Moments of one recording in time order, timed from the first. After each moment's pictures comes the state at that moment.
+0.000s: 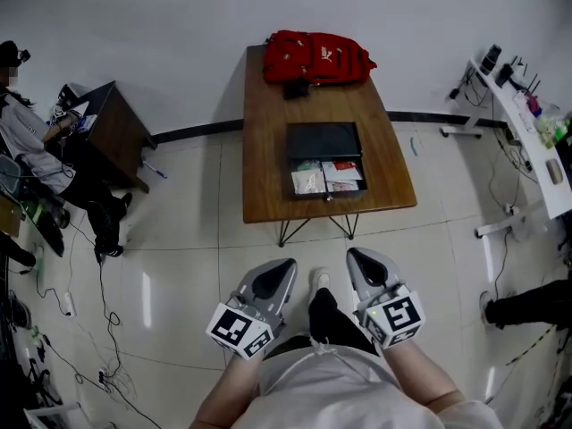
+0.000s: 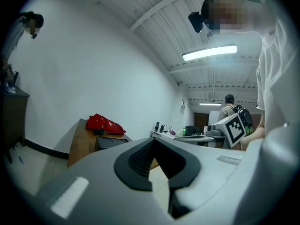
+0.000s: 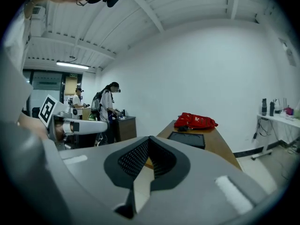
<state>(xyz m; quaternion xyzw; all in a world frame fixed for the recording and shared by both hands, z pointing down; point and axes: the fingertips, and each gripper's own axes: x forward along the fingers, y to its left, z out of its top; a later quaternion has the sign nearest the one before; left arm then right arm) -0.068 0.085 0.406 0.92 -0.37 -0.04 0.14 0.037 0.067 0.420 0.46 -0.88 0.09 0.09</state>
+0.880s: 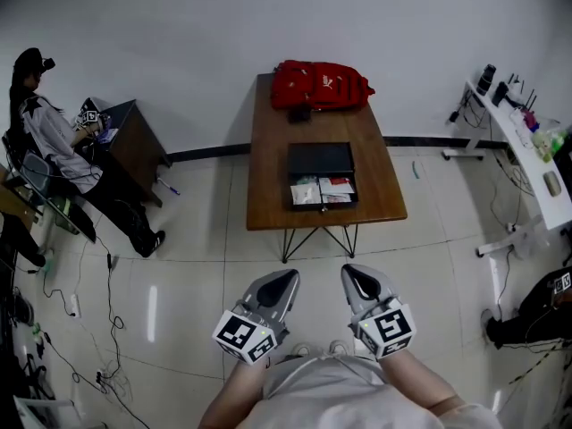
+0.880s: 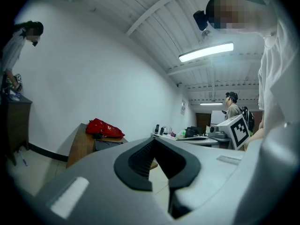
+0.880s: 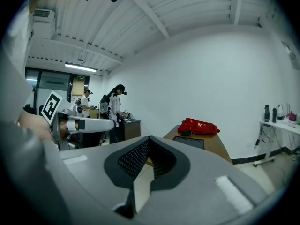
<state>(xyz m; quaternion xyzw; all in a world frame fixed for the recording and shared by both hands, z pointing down) -0.035 0.137 0.373 0.91 -0.39 -0.04 0.12 0.057 0.123 0.387 0.43 -0.90 0.05 0.07</state>
